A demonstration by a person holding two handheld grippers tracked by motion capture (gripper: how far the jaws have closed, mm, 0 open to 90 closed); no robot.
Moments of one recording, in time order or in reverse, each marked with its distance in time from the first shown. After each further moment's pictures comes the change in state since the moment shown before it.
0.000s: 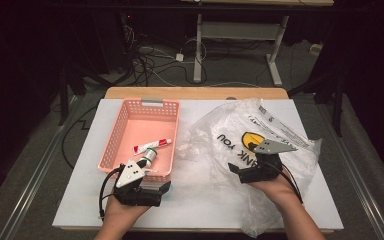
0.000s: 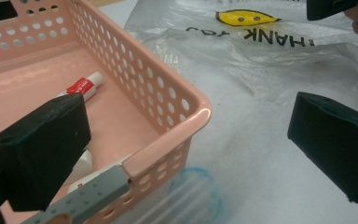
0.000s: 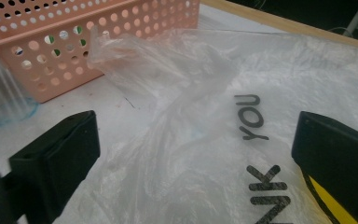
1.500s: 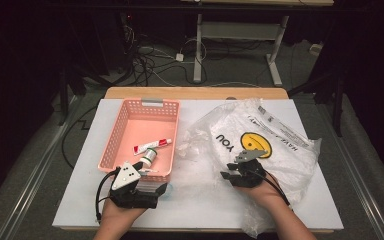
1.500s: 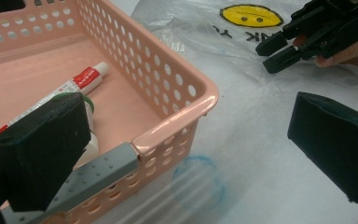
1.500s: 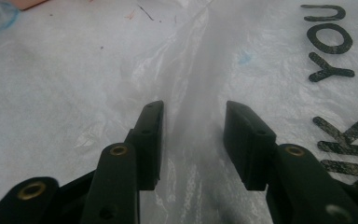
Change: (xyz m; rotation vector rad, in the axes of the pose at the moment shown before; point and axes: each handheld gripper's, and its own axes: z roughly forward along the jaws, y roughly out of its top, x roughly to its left) left arm 0.002 -0.007 -0.005 0.011 0.010 -0.011; right arm 0.012 -0.030 0.046 0.257 0.078 -0.039
